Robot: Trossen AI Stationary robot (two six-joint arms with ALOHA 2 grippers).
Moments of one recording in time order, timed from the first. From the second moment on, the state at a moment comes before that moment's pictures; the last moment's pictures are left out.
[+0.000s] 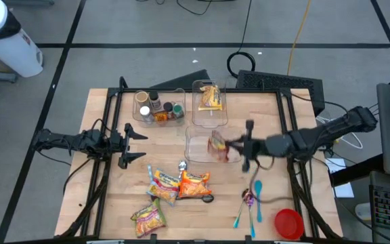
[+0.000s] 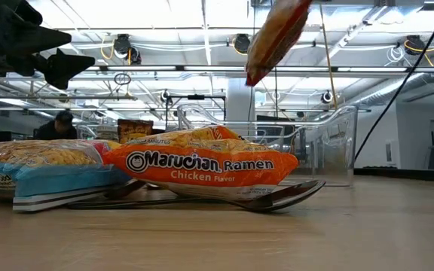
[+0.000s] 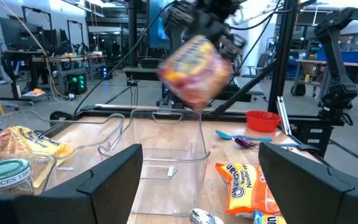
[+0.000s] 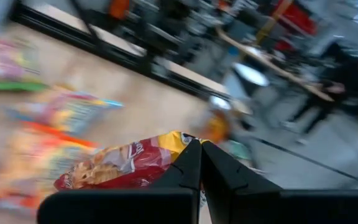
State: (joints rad) left arm -0.15 0.01 0.02 0.08 -0.11 -0.03; right arm 0.36 1.06 0.83 -0.05 0.52 -0.32
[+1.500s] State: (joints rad) left arm -0.15 0.01 0.02 0.08 -0.11 -0.03; right arm -0.62 1.69 0.77 0.75 -0.05 -0.25
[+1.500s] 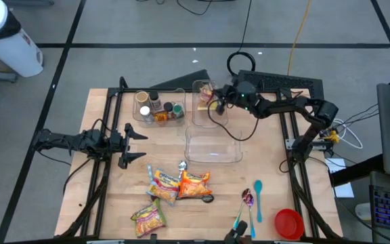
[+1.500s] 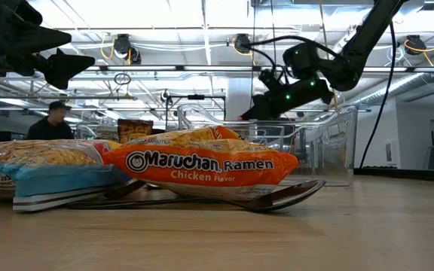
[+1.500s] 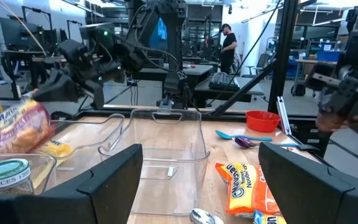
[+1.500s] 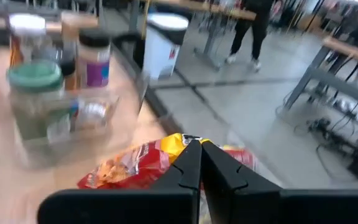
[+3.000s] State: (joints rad) left arm -0.15 0.01 0.02 0.08 -0.11 -0.03; right arm -0.59 1.29 0.75 0.14 -0.11 -0.06
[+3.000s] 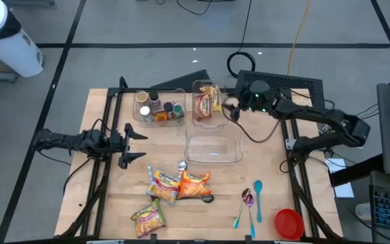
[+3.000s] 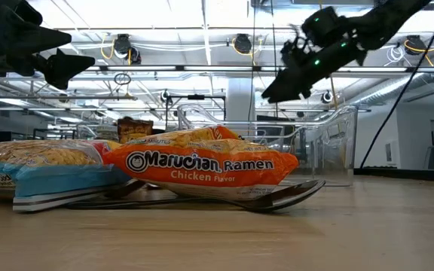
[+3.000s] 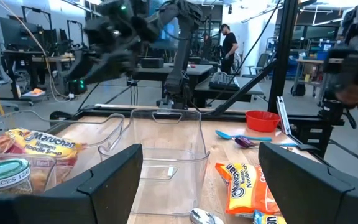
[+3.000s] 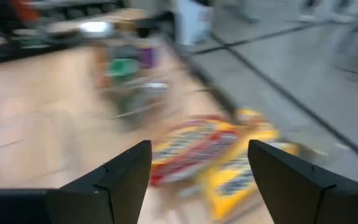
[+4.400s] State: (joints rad) left arm -0.15 0.09 0.06 0.11 -0.15 -0.44; right arm -0.06 0.96 0.35 0.54 -0.42 0.12
